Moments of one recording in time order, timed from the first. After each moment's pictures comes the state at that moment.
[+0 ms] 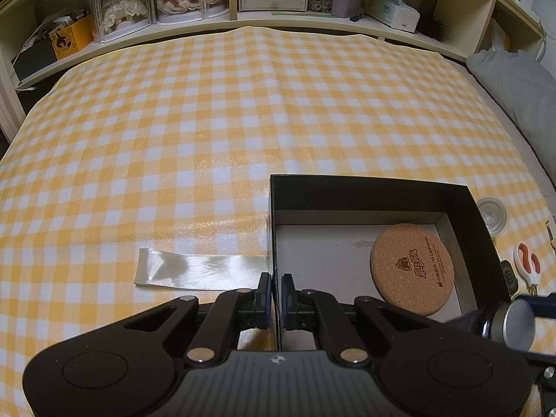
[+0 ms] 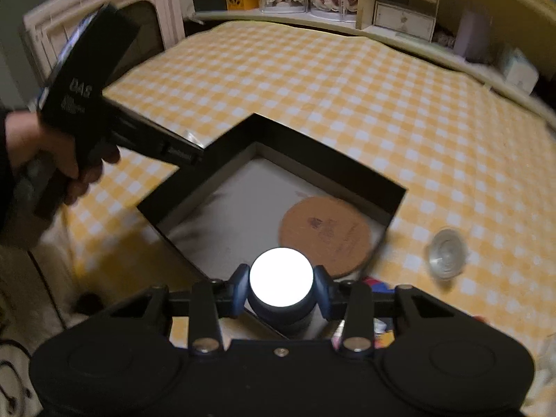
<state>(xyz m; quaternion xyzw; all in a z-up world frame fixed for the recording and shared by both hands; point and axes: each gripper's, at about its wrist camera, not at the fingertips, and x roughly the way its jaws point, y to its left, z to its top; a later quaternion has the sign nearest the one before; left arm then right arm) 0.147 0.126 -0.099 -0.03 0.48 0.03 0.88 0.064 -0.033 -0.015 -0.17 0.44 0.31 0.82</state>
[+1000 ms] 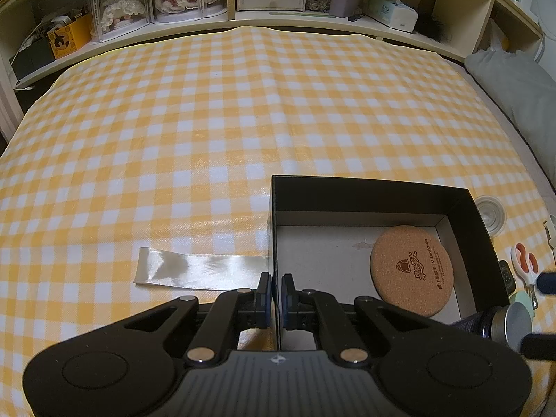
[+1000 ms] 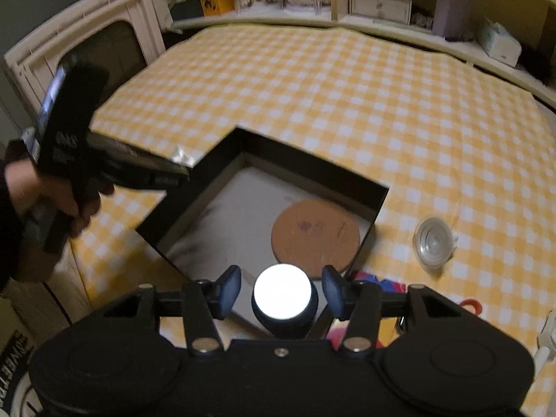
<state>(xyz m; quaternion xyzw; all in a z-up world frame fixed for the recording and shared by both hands) 0.147 0.124 -0.098 -0.03 0.48 0.03 0.88 0.080 -0.048 0.004 -0.10 0.48 0.30 0.82</state>
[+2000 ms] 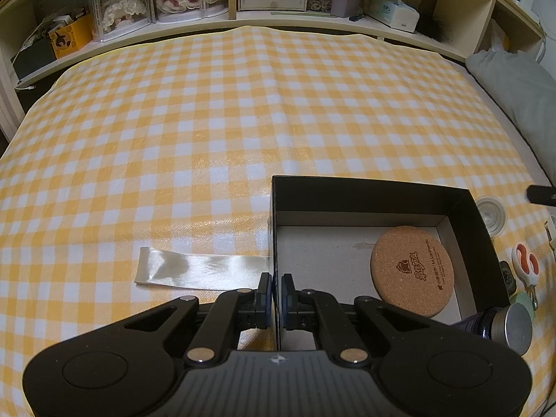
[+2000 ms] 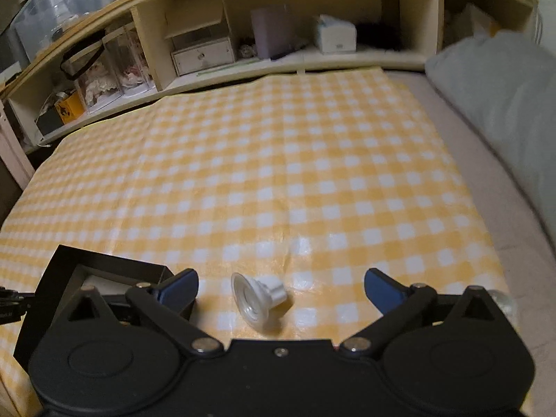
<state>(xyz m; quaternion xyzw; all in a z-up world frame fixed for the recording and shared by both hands) 0.147 0.125 -0.097 -0.03 0.48 0.03 0.88 0.171 -0.174 -0.032 0.03 0.42 0.12 0.90</state>
